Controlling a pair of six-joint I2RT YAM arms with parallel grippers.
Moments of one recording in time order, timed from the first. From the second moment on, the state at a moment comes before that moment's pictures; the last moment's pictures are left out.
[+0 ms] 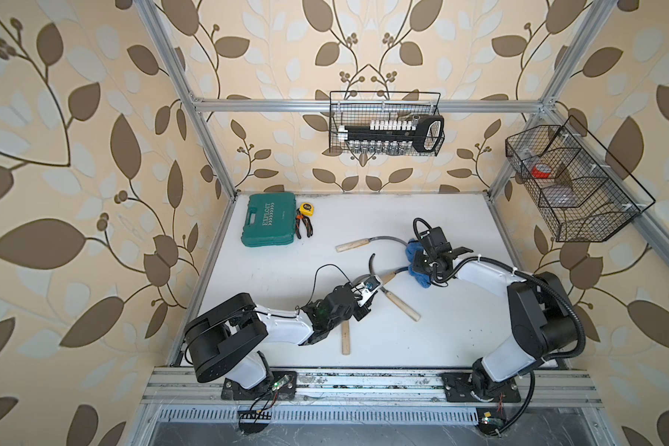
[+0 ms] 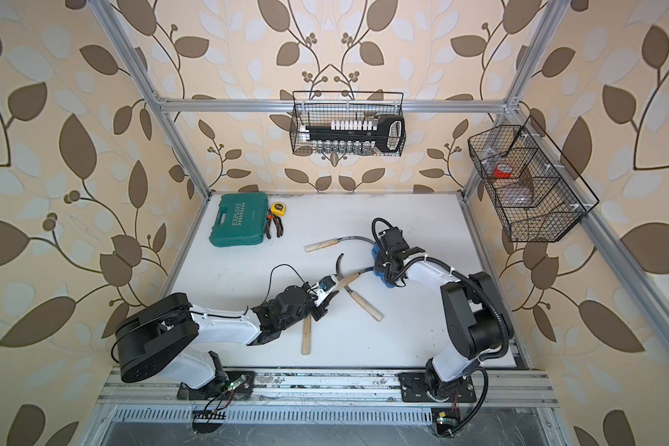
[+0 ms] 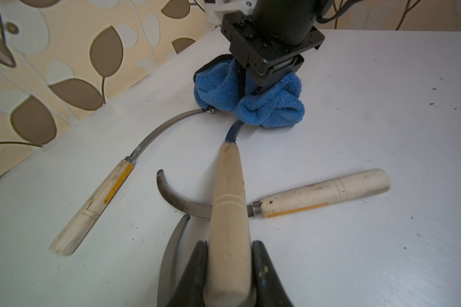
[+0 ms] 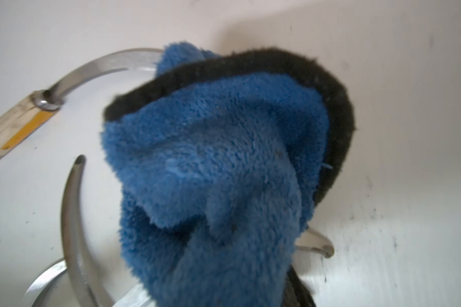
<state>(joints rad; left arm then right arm) -0.95 1.49 0.46 0.67 -0.14 0.16 0.35 1.58 0.94 -0.38 0.14 0.57</state>
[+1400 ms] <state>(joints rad) -0.95 1.52 0.47 0.71 -0.12 0.58 0.46 1.60 1.03 -0.43 0.15 0.51</state>
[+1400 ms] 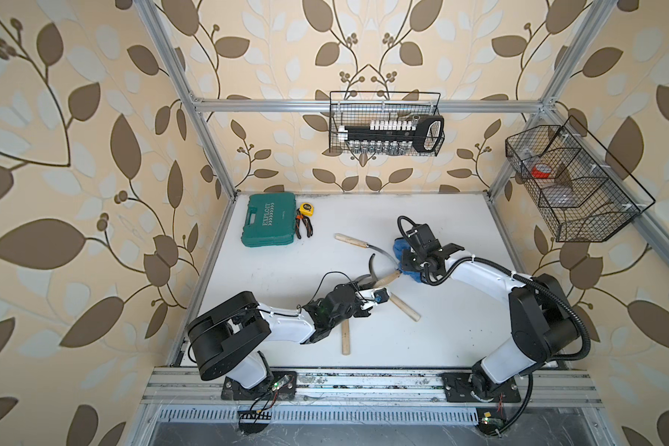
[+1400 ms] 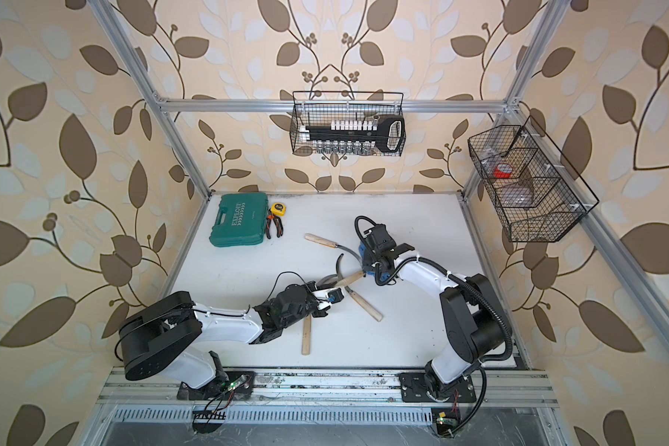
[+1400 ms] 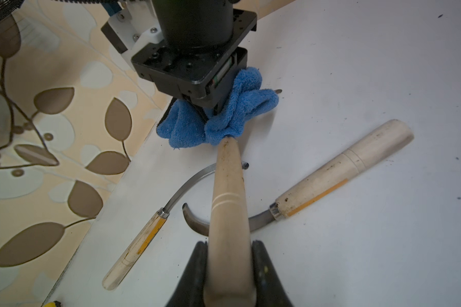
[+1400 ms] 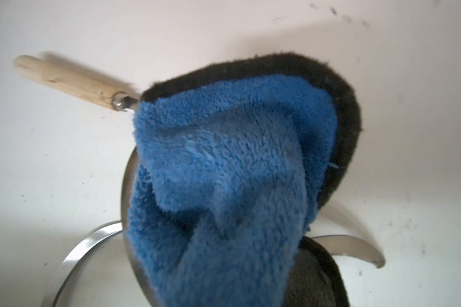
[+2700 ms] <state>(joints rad) -0.95 1.48 0.42 0.76 -0.16 0.59 0.50 1.57 1.03 -0.44 0.21 0.56</state>
